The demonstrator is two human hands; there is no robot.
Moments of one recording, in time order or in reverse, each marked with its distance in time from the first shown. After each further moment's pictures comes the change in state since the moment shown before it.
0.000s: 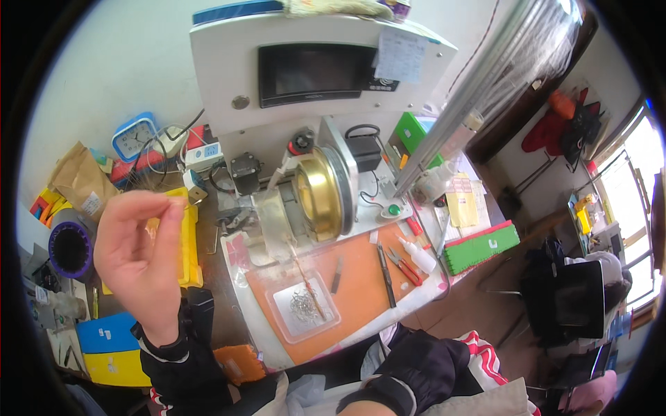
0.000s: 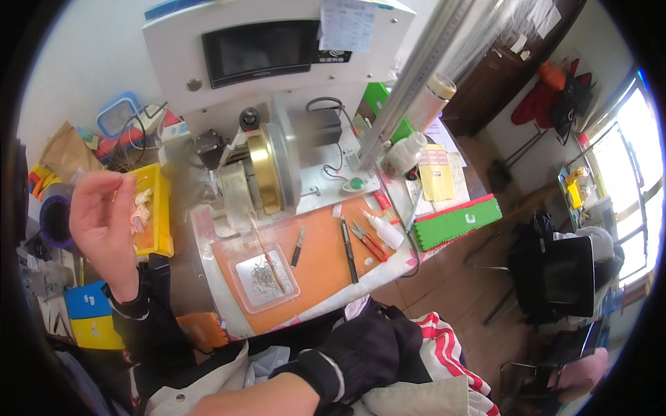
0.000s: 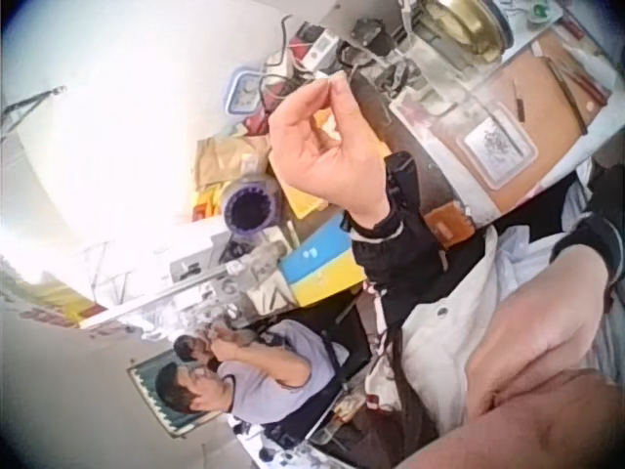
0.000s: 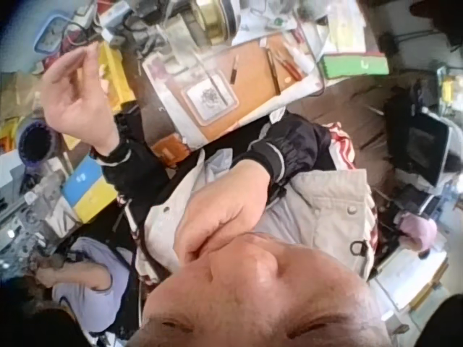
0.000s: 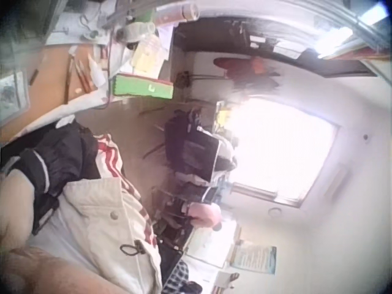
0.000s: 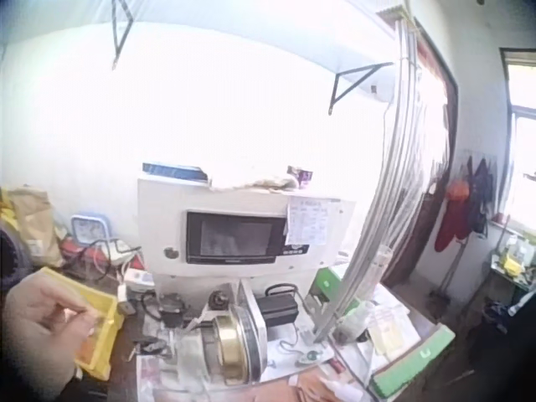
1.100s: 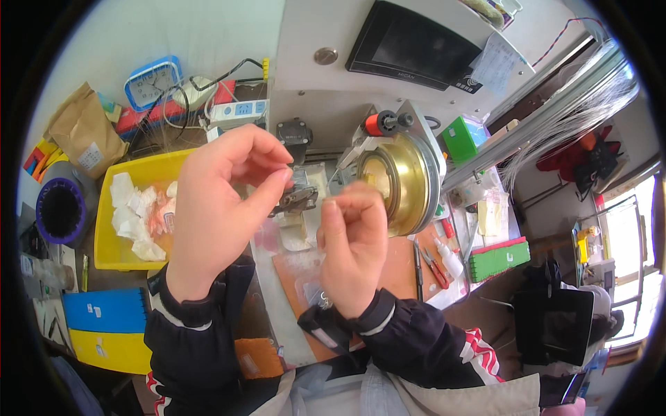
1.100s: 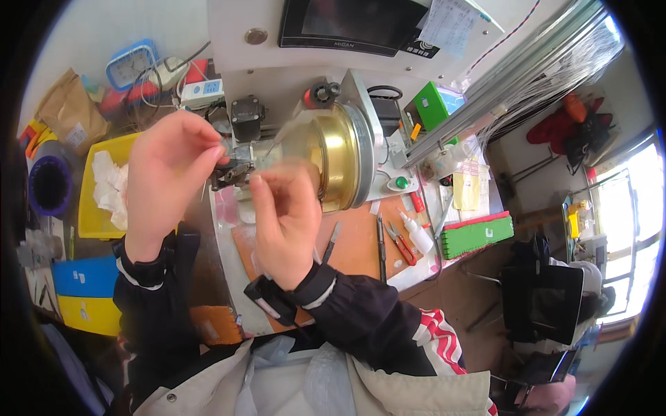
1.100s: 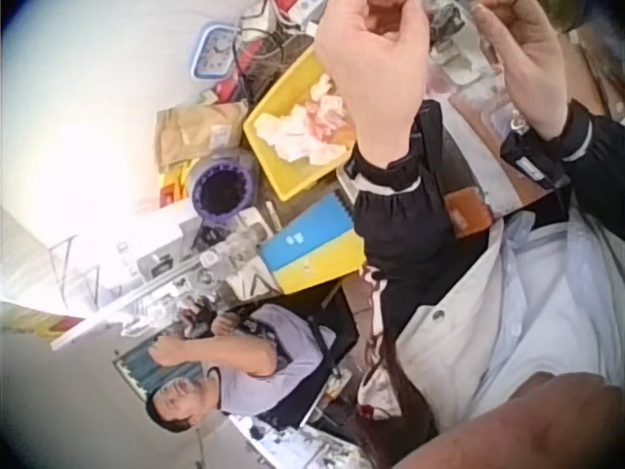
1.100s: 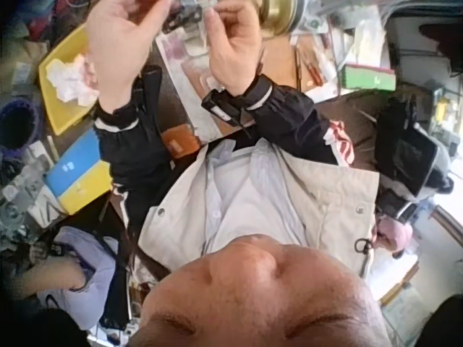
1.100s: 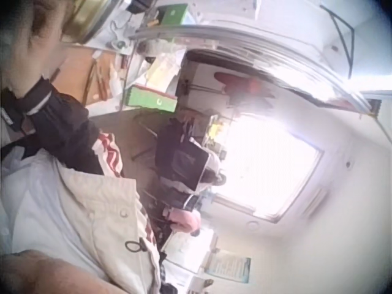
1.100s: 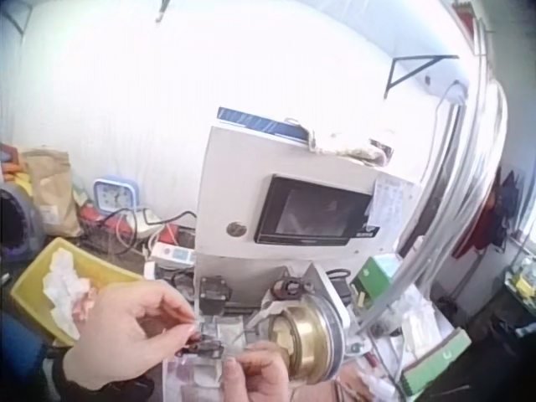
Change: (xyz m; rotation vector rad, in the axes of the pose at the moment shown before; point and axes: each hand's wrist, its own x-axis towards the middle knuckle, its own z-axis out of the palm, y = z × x) left_hand 0.010 -0.060 0.028 -0.205 -0.370 -0.408; right_hand -0.023 0.037 -0.162 -0.965 1.455 -0.352
